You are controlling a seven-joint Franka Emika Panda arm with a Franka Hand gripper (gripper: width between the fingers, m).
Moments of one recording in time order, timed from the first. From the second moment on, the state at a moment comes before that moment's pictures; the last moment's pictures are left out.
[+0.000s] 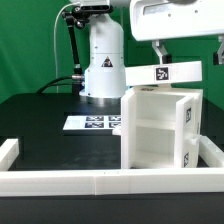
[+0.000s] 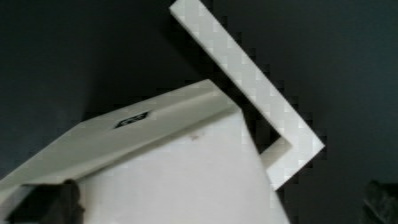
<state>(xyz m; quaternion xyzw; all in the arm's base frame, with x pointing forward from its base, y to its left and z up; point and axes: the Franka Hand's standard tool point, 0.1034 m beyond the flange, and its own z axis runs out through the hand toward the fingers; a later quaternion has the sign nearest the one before) 0.566 0.108 0.175 -0.96 0.28 0.03 0.07</state>
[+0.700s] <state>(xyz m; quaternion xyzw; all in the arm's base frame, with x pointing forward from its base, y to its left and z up) 0.571 0.109 0.182 -0.99 -0.11 0.00 0.05</state>
